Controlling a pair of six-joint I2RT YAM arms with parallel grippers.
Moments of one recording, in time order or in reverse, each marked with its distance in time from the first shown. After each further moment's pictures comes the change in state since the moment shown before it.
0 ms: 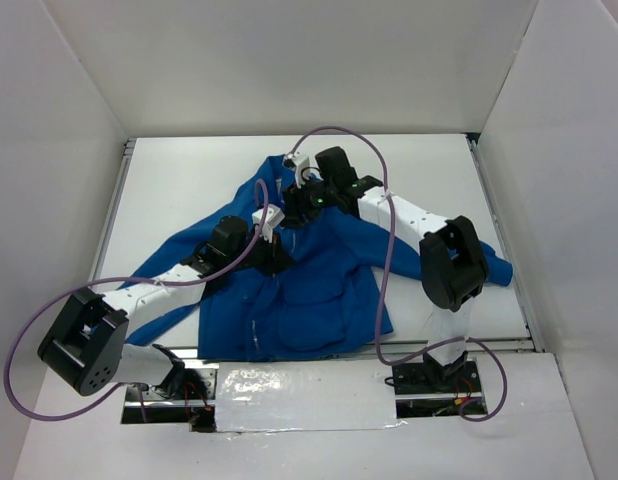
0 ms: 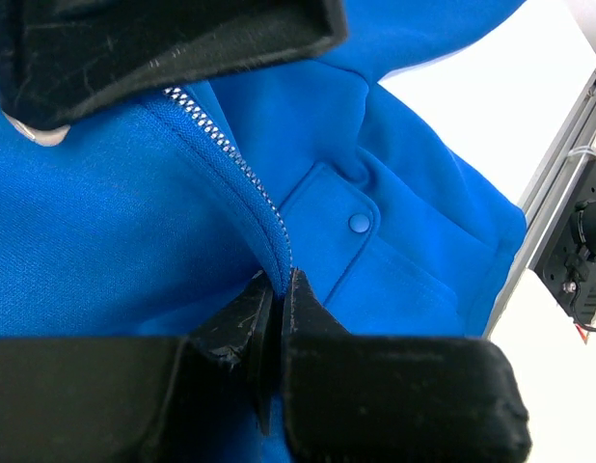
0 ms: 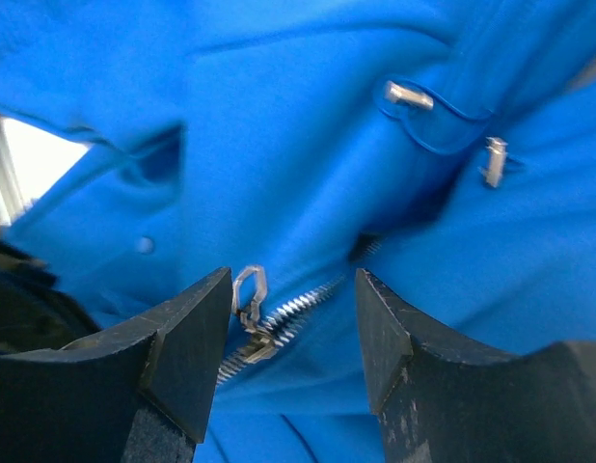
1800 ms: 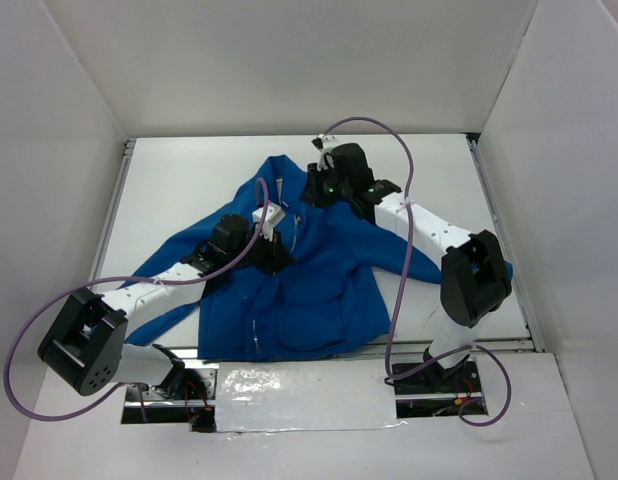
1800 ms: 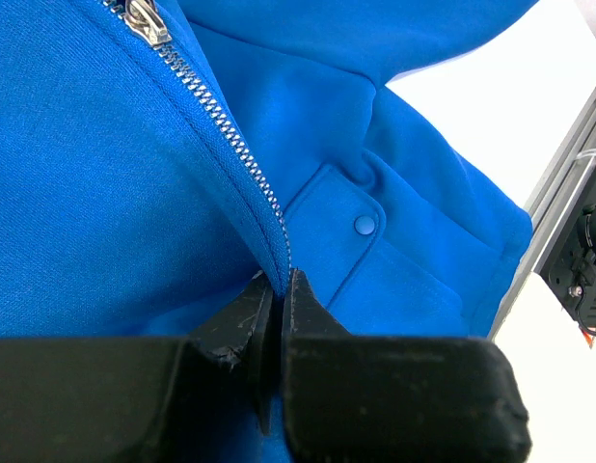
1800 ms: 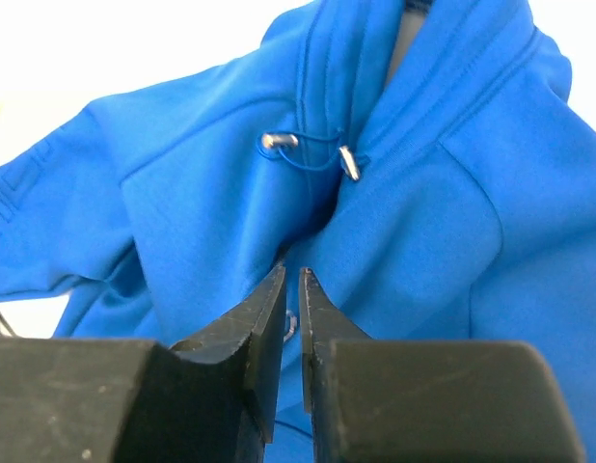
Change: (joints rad) left arm -0.001 0.000 0.021 -0.034 -0.017 0.009; right arm -0.019 -0.151 -0.101 0.096 0.363 0.319
